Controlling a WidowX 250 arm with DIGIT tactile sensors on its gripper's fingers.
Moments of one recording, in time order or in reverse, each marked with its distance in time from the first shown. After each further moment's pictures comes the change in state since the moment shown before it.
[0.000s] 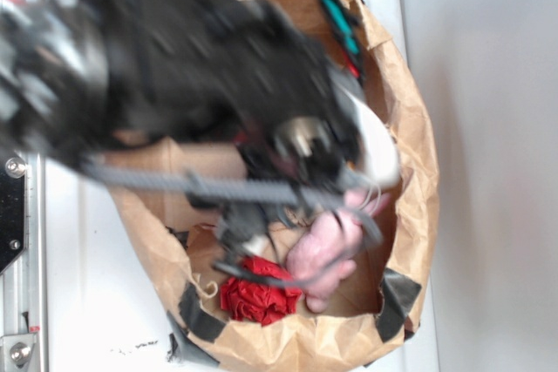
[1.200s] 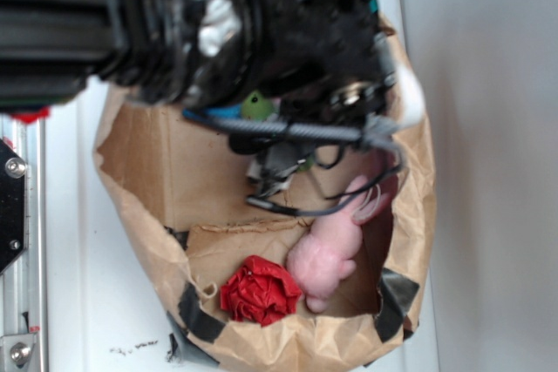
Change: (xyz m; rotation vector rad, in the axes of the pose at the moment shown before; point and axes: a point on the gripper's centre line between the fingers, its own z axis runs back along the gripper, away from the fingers) arm -0.010 0.025 -0.055 0.105 0.182 0.013
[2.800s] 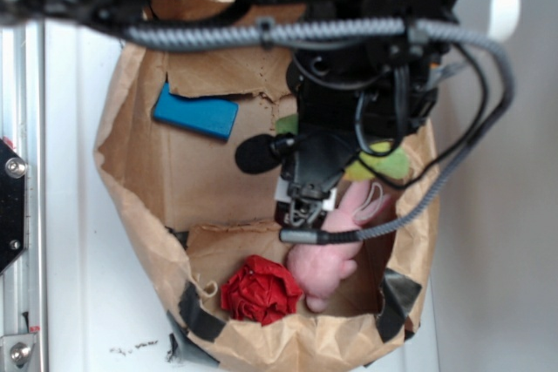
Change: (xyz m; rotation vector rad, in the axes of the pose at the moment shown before) arm 0.023 -0.004 0.122 -0.241 -0.197 0.250
